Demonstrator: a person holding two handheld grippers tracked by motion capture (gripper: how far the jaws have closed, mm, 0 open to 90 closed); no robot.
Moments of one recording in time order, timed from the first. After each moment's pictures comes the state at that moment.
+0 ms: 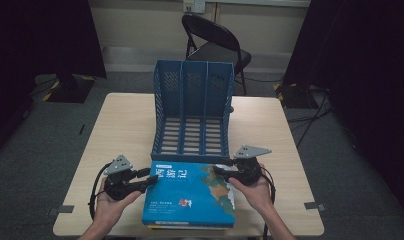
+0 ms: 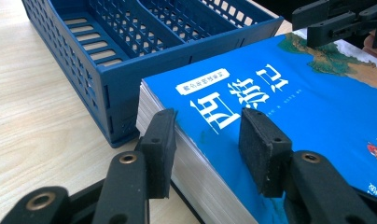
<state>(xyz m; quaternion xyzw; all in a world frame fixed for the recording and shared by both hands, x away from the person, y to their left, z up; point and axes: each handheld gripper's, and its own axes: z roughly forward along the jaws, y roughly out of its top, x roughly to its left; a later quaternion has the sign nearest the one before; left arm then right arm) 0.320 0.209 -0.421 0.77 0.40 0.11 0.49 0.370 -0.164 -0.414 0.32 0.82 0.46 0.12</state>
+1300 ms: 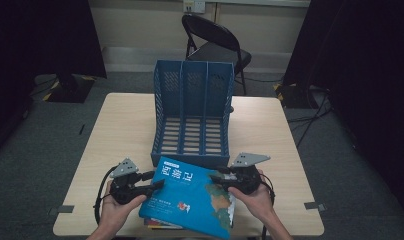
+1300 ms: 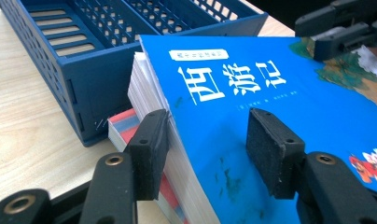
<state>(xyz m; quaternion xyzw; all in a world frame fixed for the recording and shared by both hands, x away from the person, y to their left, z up) 0.315 0.193 -0.422 0.77 0.40 0.09 0.49 0.348 -0.159 -0.411 0.29 0.83 0.46 0.10</state>
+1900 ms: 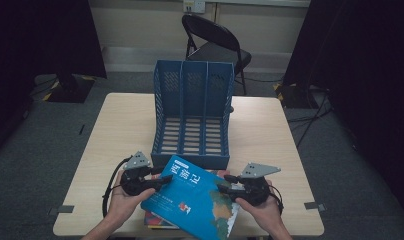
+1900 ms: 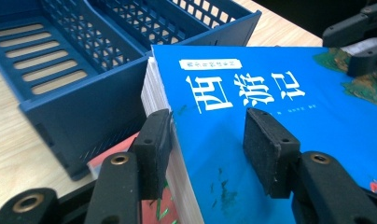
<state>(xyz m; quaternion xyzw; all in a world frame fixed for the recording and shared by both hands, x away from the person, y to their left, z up) 0.339 0.170 -0.419 0.80 0.36 0.09 0.48 0.318 -0.178 -0.412 0.31 0.83 0.46 0.10</state>
